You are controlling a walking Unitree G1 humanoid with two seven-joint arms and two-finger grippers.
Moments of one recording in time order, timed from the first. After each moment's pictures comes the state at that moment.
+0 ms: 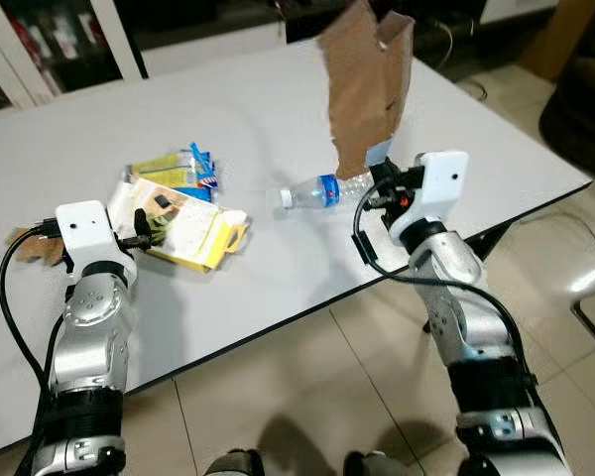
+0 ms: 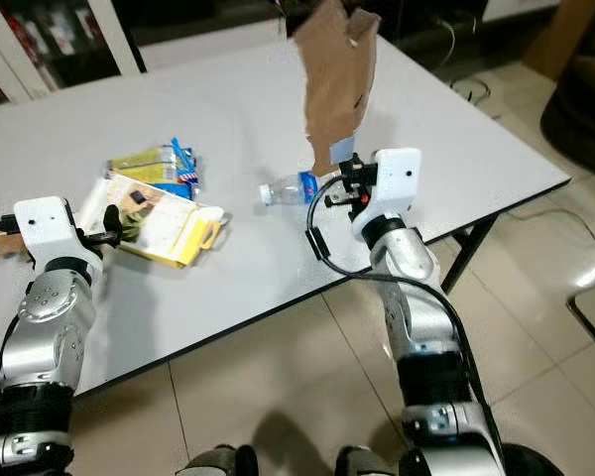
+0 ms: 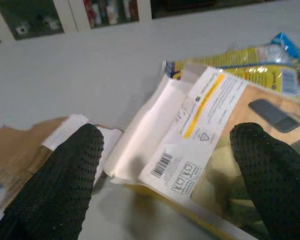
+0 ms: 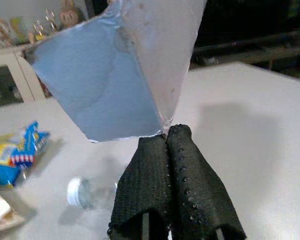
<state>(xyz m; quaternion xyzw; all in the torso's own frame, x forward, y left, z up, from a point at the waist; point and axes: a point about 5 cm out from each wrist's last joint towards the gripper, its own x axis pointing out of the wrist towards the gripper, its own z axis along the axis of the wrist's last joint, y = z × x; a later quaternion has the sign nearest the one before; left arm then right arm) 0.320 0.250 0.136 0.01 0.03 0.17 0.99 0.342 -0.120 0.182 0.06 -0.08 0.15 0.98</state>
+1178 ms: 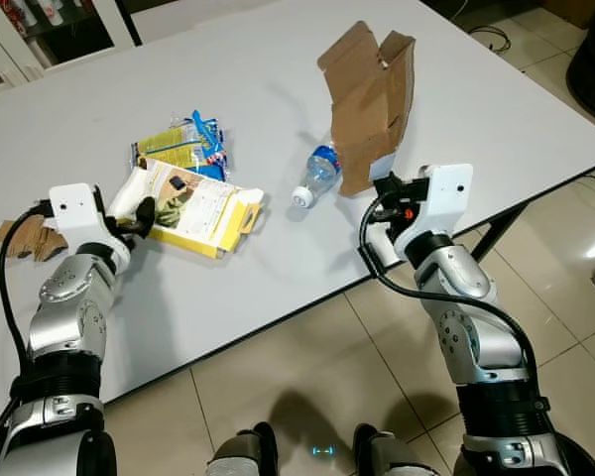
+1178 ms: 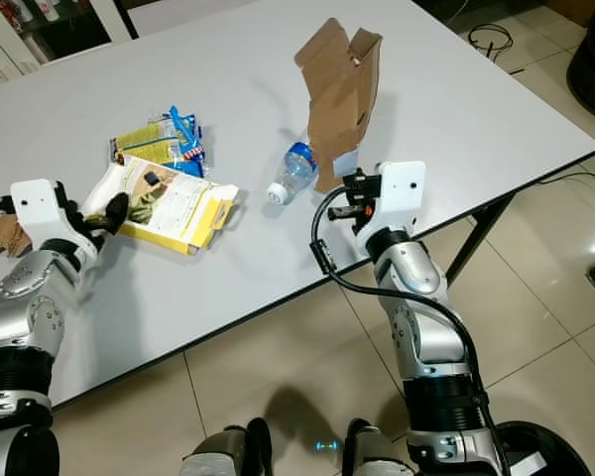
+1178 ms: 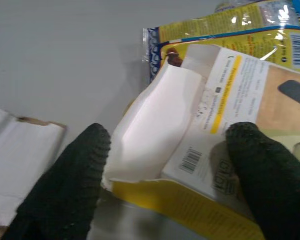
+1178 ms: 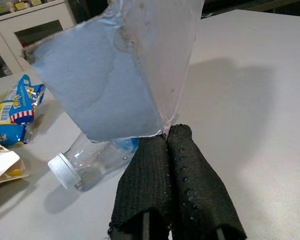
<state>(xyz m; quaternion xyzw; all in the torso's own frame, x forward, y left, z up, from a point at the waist) 0.341 0.264 0.140 -0.06 0.05 0.04 1.00 0.327 -0.121 0.181 0.06 -0.05 0.14 0.99</state>
